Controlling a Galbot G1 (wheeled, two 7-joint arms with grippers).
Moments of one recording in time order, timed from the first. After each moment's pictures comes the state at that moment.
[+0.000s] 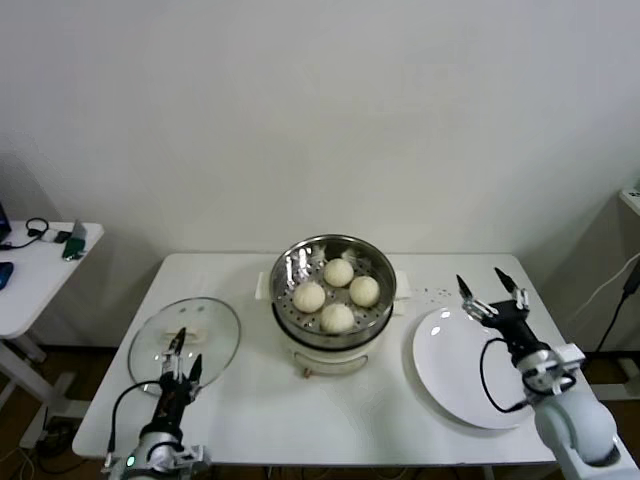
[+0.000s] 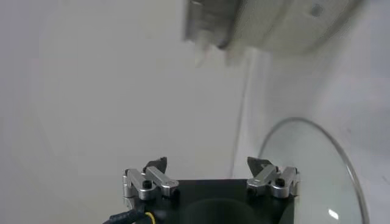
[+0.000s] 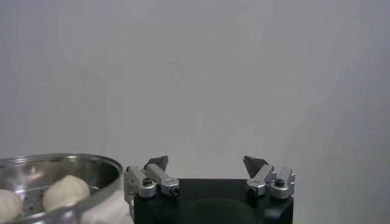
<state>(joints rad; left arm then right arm) 1.57 -1.40 -0.62 -1.88 1.28 0.02 -0.07 -1.38 1.02 0.63 1.85 0.53 0.03 -0.10</state>
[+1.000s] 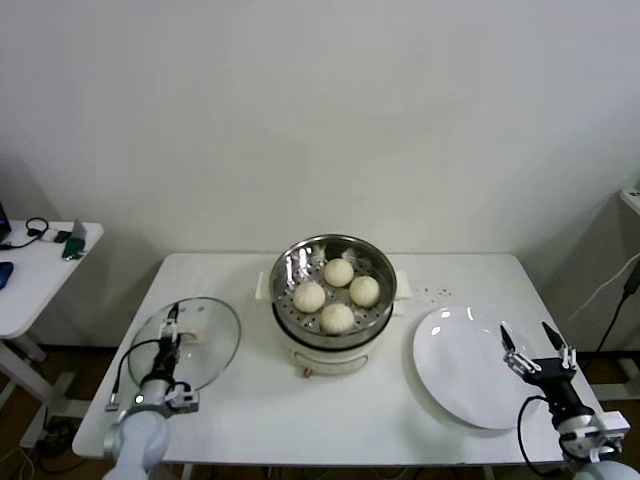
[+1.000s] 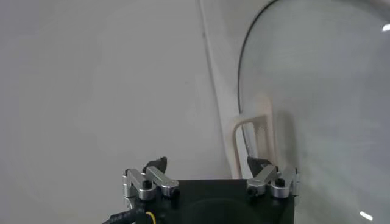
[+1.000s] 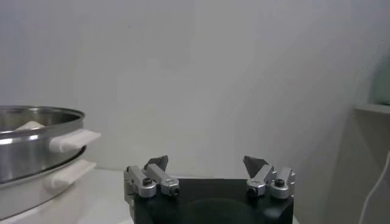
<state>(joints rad) 1.17 -1.36 -0.67 -1.40 1.55 0.01 -0.13 -1.59 1.14 0.82 1.85 0.44 0.09 -0.16</state>
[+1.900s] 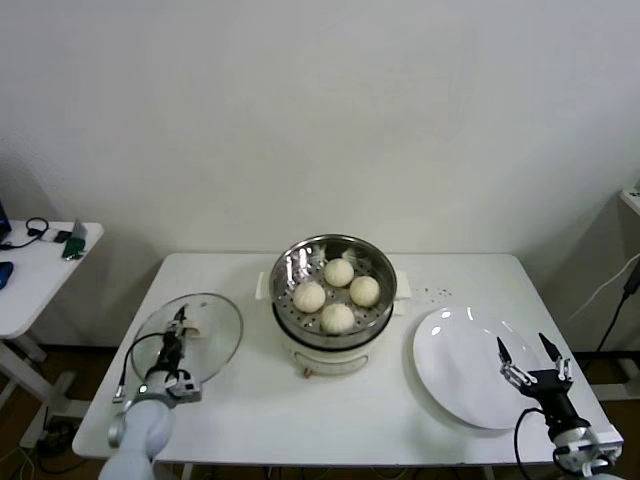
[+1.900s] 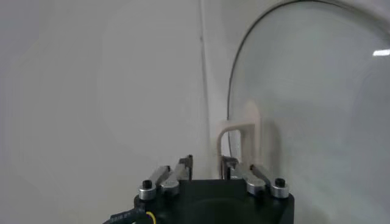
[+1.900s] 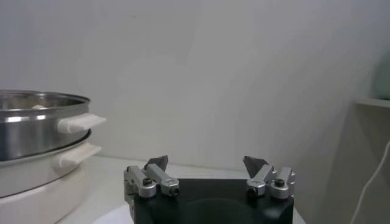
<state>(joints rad) 1.11 -1.33 -0.63 -1.32 1.42 -0.01 -0.10 -1.60 1.20 0.83 1.83 0.37 0.11 -0.19</state>
